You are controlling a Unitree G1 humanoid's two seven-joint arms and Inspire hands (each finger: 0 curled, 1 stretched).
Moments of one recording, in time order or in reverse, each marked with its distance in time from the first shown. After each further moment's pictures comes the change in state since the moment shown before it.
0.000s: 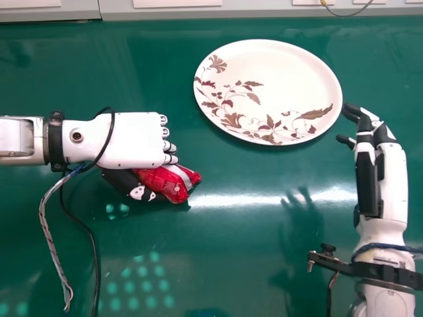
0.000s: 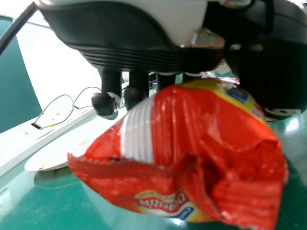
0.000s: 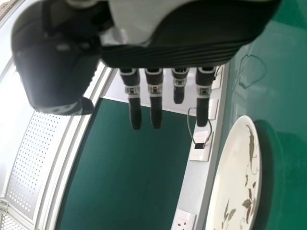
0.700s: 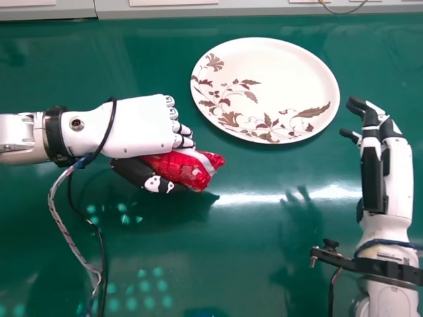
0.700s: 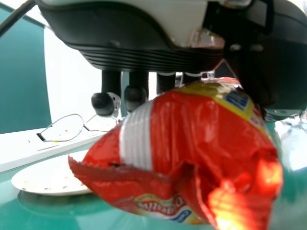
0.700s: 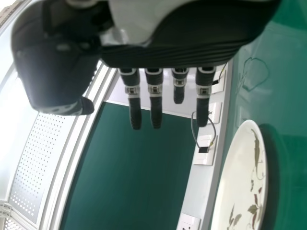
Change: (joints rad) left arm 0.021 -0.072 0.120 0.050 -0.482 -0.102 -0.304; right arm -0.035 -0.006 -0.025 0.008 0.022 -0.005 0.003
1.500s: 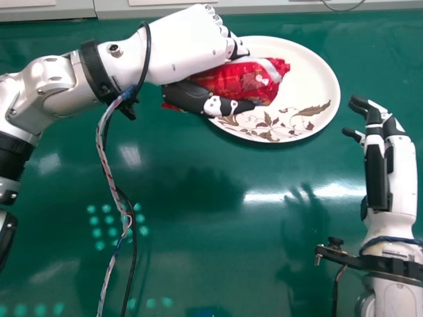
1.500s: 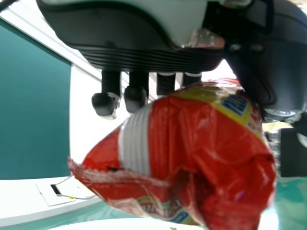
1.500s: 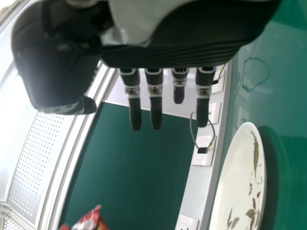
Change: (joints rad) left arm -0.178 -0.318 0.146 0.094 -0.203 0.212 -0.301; right arm -0.011 -0.021 -0.029 0.002 0.021 0.018 0.015
